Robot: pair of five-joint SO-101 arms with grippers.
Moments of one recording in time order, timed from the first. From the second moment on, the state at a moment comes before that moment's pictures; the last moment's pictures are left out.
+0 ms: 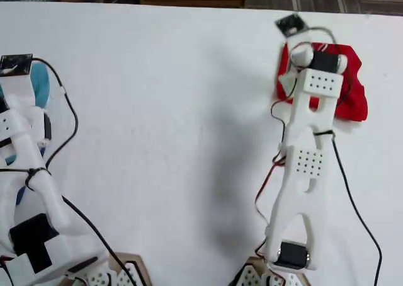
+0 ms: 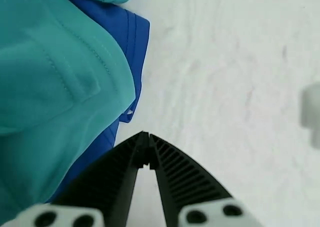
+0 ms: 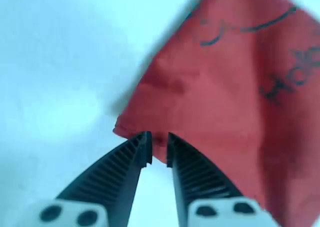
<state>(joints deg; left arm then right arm) -37.4 -7.4 15.9 74.2 -18.7 7.6 73.5 -92.8 96.9 36.8</state>
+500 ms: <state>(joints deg) -37.4 -7.4 15.9 73.9 -18.7 8.5 73.1 -93.4 100.0 42.8</state>
